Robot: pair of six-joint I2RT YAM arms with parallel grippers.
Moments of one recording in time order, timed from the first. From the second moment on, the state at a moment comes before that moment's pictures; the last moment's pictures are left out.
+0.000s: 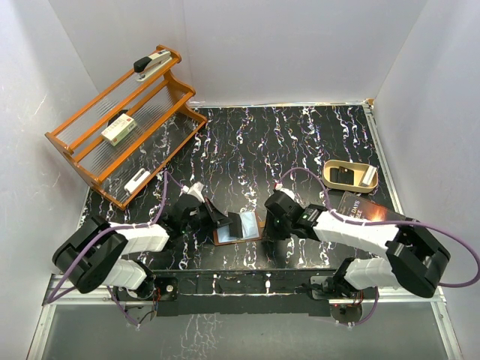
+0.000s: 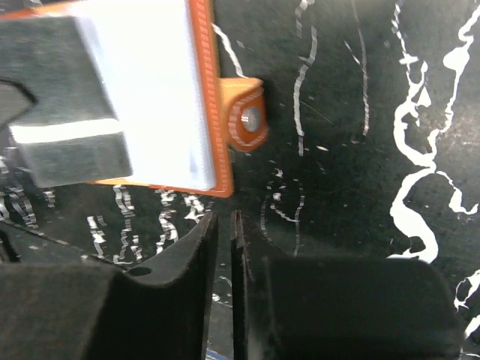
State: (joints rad) left arm -0.69 1.37 0.30 0.51 0.19 -1.09; right arm 0.87 1.29 0.61 -0.35 0.03 0.91
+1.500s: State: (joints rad) left arm -0.69 1.44 0.24 0.66 0.18 -1.13; right arm 0.88 1.44 0.68 -0.24 0.09 0.89
